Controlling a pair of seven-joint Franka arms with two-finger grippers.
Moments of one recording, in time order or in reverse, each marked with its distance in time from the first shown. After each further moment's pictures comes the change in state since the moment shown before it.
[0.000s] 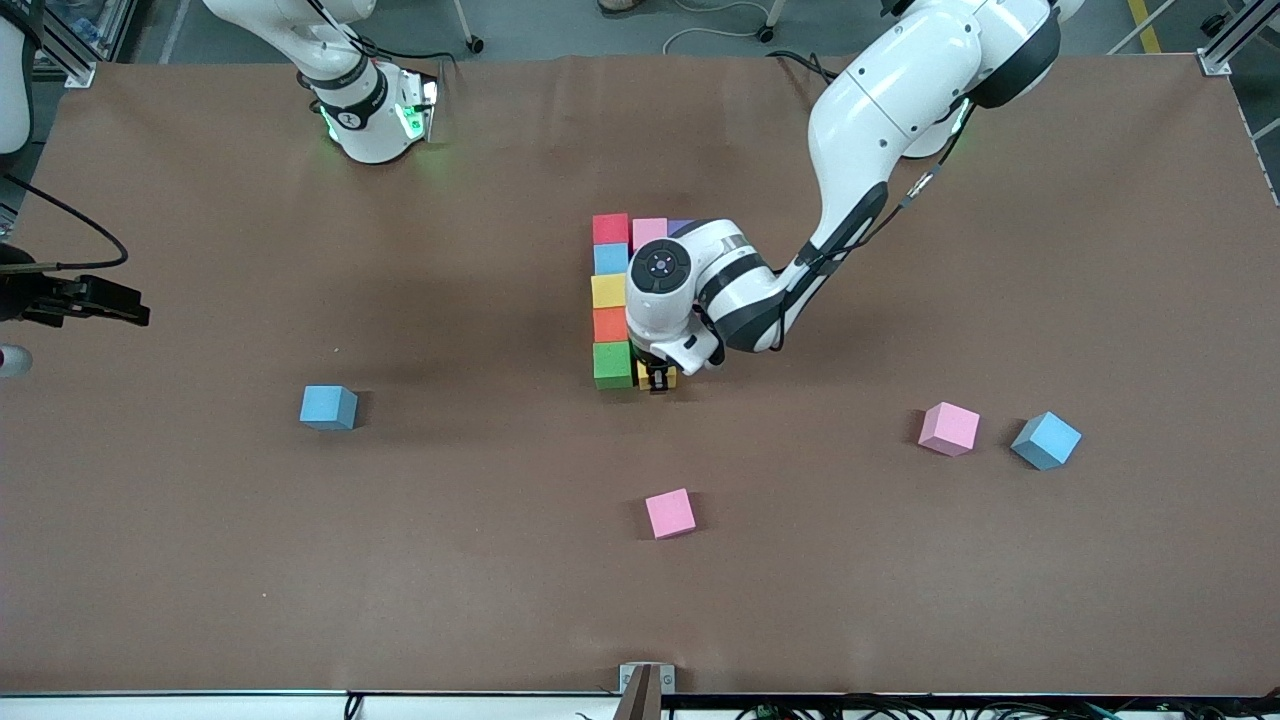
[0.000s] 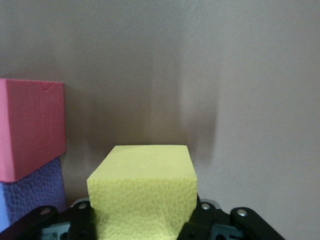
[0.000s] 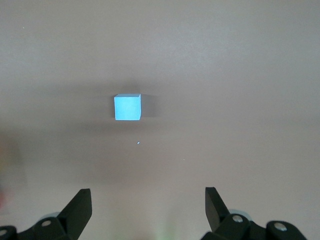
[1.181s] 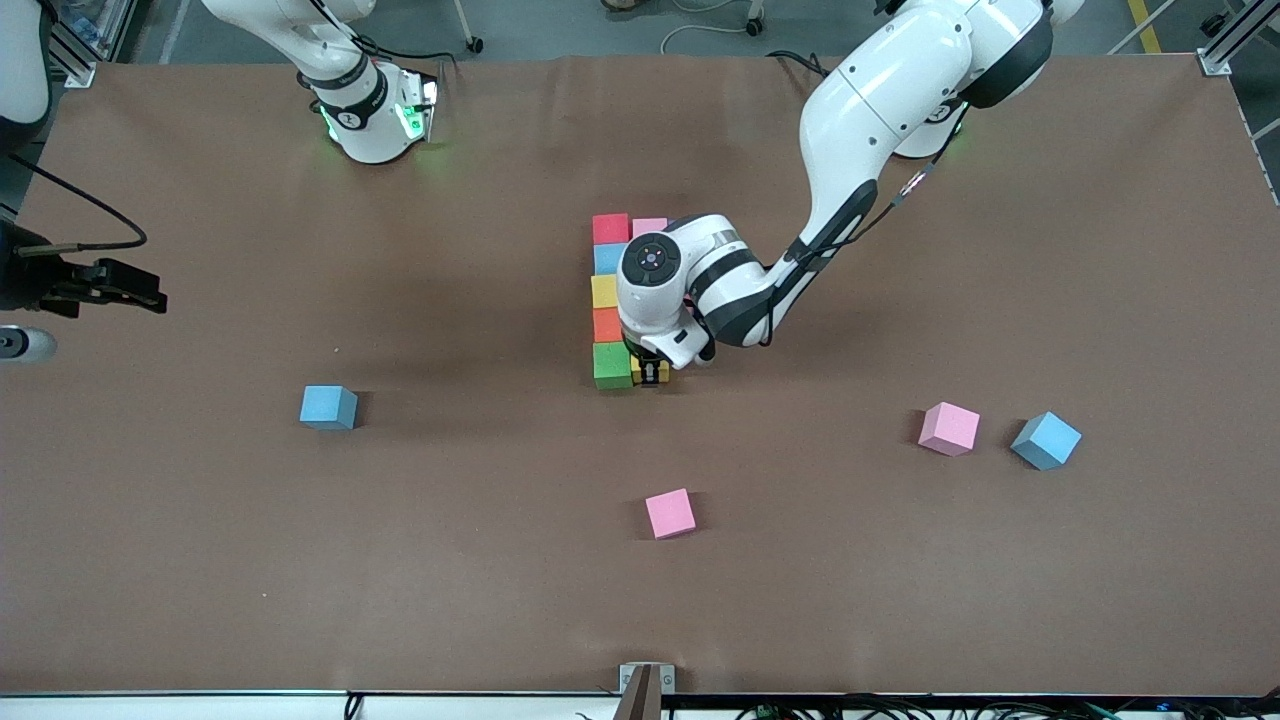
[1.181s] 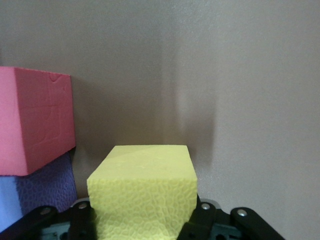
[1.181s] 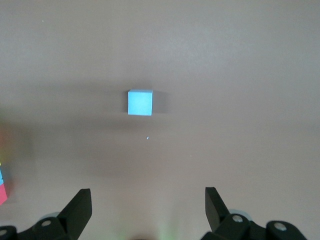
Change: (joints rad) left arm -0.017 0.005 0.000 0.001 0.002 0.001 0.030; right arm 0.035 -0.029 0.012 0.018 0.001 -0.056 0.008
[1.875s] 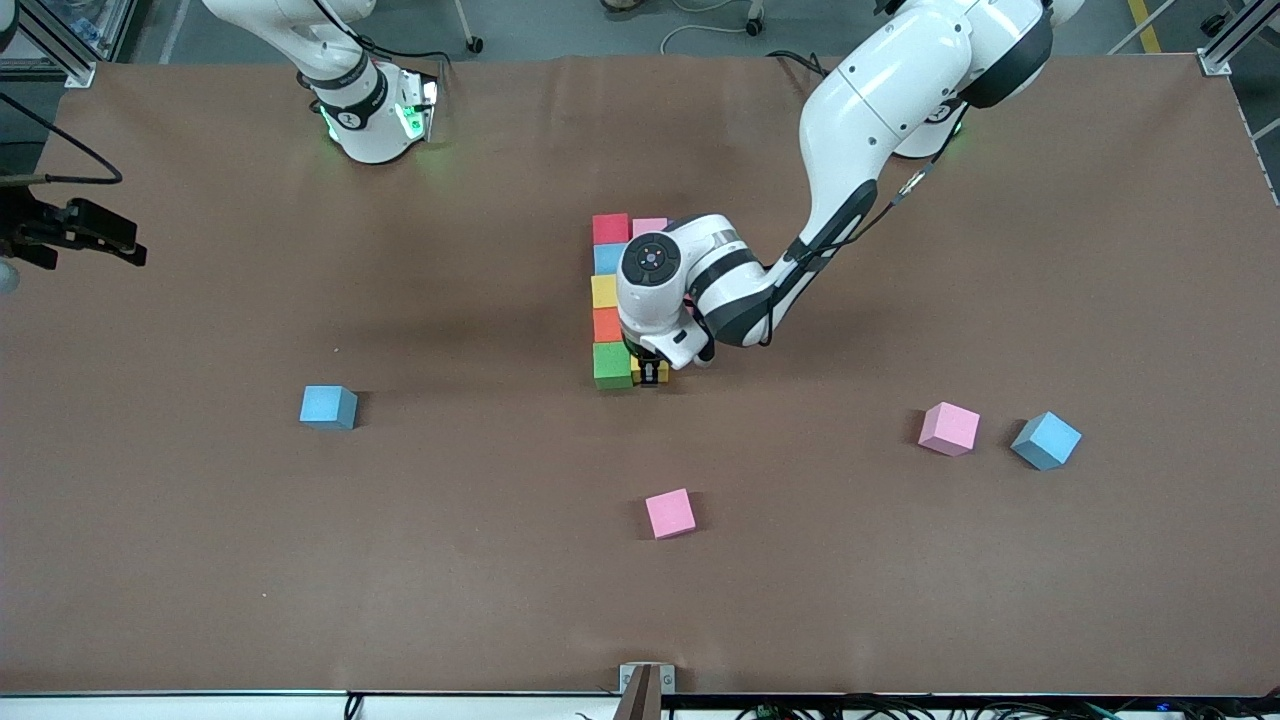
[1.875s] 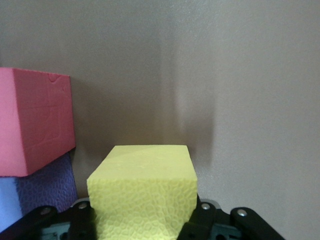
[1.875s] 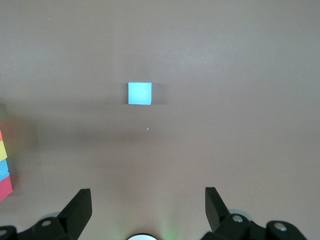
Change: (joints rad) left arm 0.000 0.000 0.000 0.000 0.000 0.000 0.006; right arm -0.022 -0.167 0.012 -0.139 0.000 0.031 0.000
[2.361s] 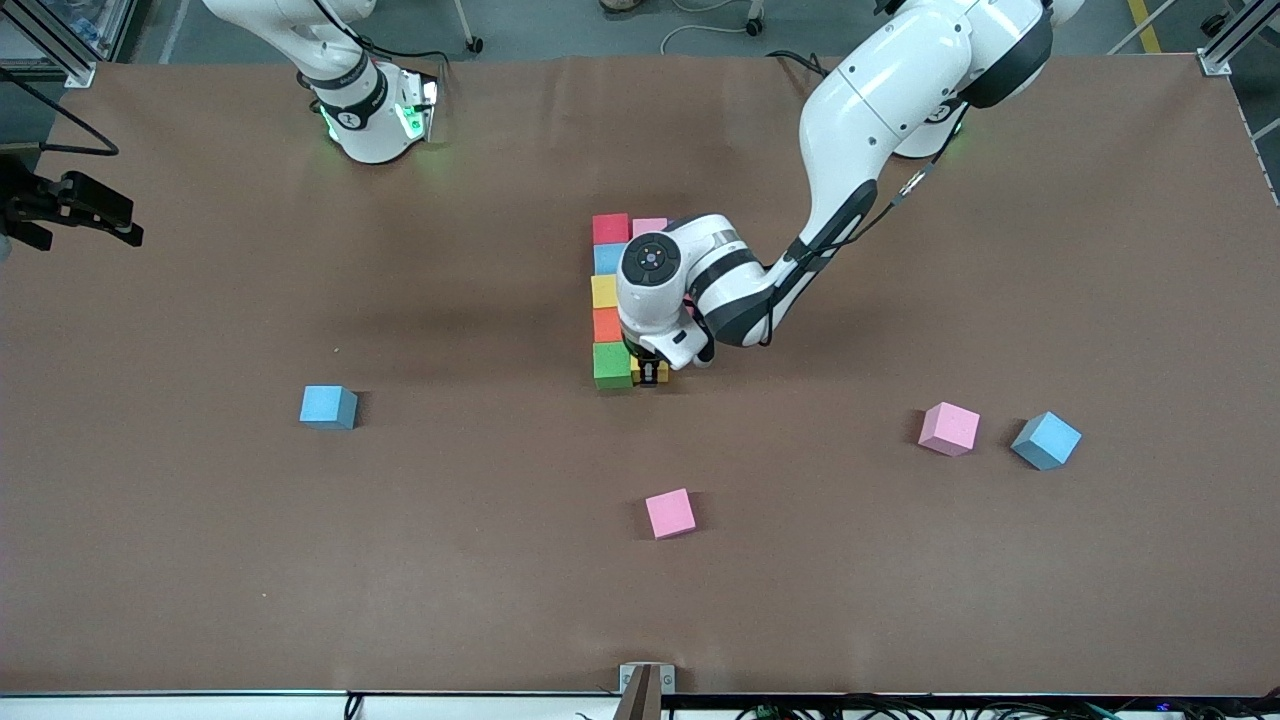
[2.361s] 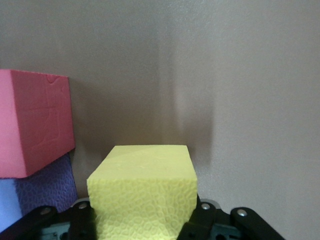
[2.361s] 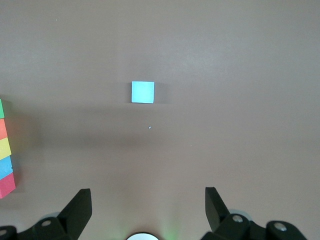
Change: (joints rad) left arm 0.000 0.000 0.000 0.000 0.000 0.001 0.013; right arm -0.002 -0.040 0.009 -0.023 0.000 0.001 0.000
